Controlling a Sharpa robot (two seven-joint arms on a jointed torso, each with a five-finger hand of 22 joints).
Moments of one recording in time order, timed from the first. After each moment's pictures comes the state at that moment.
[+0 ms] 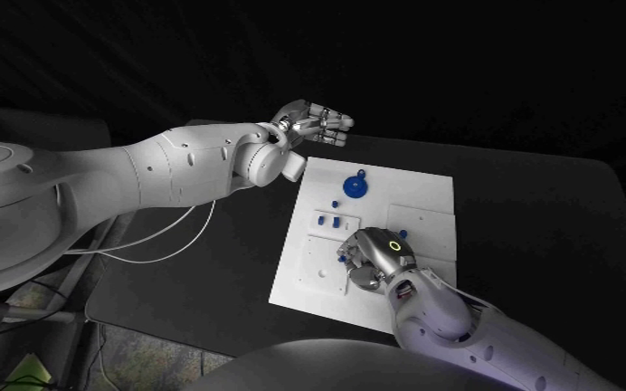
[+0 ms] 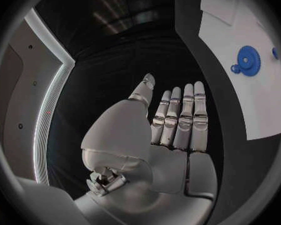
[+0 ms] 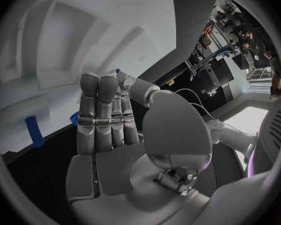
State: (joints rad) left arm 1.19 -0.71 -0.09 1.20 -0.15 -0.20 0.30; left_hand 1.34 0.04 0.01 -0.07 0.09 1.00 0.16 0.06 0.06 1.07 0.15 0.06 0.06 1.08 0.15 0.06 0.06 0.11 1.05 0.14 0.07 0.07; right arm 0.65 -0.47 0.12 1.44 -1.96 -0.45 -0.33; right_hand 1.28 -0.16 0.73 -0.21 0.05 1.30 0.07 0.06 0.11 1.40 0.01 0.06 0.07 1.45 -0.08 0.66 0.78 0.11 1.43 -0.09 0.35 1.31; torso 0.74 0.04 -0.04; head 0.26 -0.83
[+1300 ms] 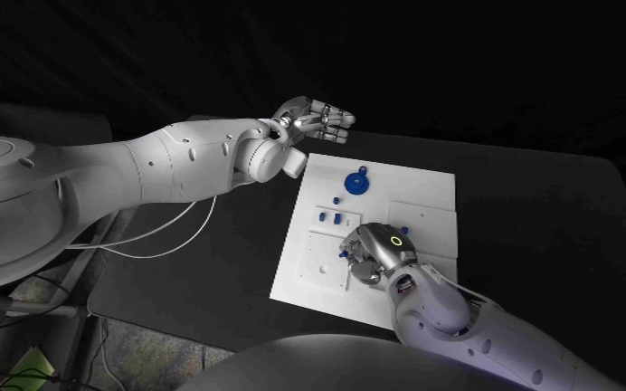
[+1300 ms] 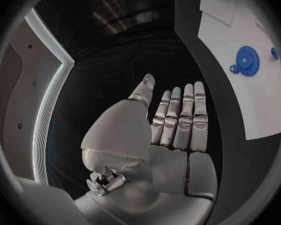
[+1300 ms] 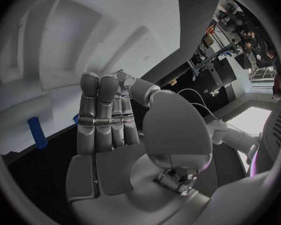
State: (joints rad) left arm 1.19 -0.71 -0.09 1.19 -0.15 -0.20 0.29; left_hand 1.34 0.04 0.01 -0.07 0.09 1.00 0.16 0.06 0.06 1.07 0.15 0.06 0.06 1.08 0.15 0.06 0.06 0.11 1.05 0.14 0.07 0.07; right arm 0.65 -0.46 0.12 1.42 -1.96 -0.45 -0.35; right_hand 1.28 -0.16 0.73 -0.21 0.05 1.30 0.07 0.06 0.11 1.40 0.01 0.06 0.07 1.45 -0.08 0.66 0.79 0.11 1.43 -0.09 0.35 1.31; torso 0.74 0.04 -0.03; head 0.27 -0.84
